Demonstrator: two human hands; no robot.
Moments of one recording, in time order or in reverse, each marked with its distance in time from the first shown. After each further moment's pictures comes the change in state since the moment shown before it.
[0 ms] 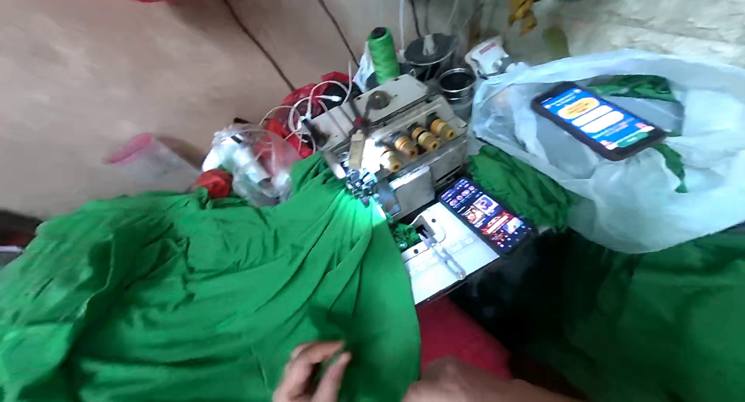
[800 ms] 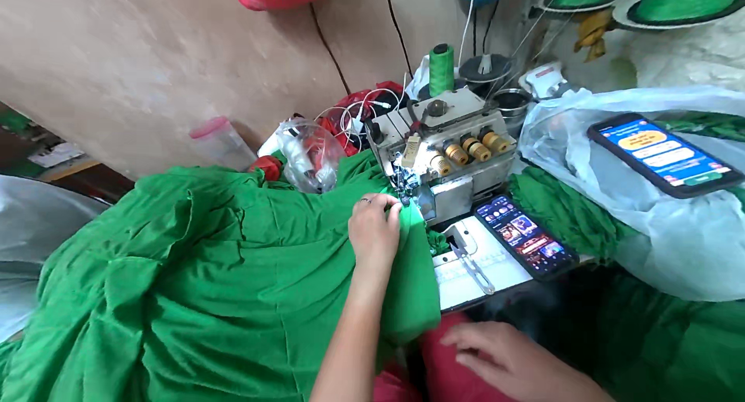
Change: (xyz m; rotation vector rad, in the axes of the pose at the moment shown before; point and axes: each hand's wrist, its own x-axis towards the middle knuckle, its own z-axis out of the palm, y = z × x) left_hand 0.173 0.011 0.091 0.649 0.026 0.006; right_hand -0.018 0.022 -0.052 -0.274 -0.047 0.306
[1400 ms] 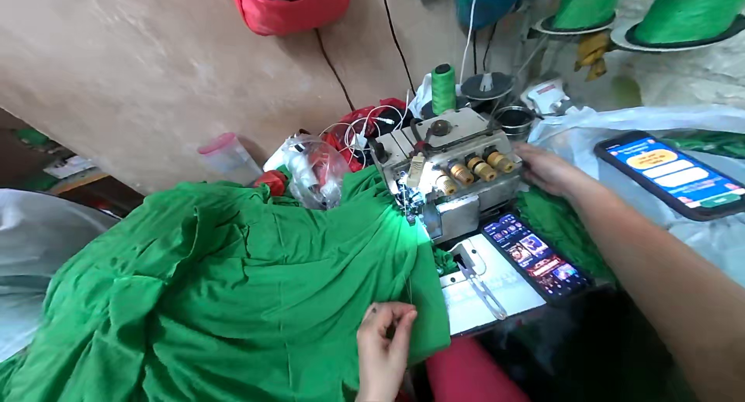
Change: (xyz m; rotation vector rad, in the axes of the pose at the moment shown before) left_hand -0.127 -0.053 0.014 -0.480 0.130 0.166; right_hand 0.132 0.115 -0.246 0.363 0.624 0.471
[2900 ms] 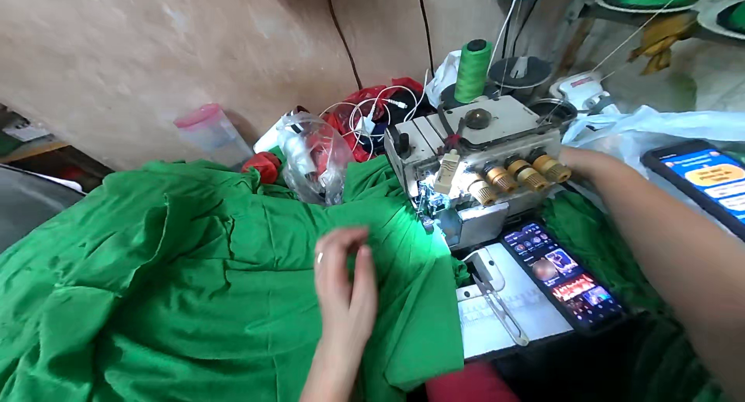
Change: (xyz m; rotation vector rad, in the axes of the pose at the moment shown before) left_hand 0.107 0.005 -0.031 0.046 0.147 0.134; right_hand 0.040 -0.016 -0.002 -0.492 -0.101 0.237
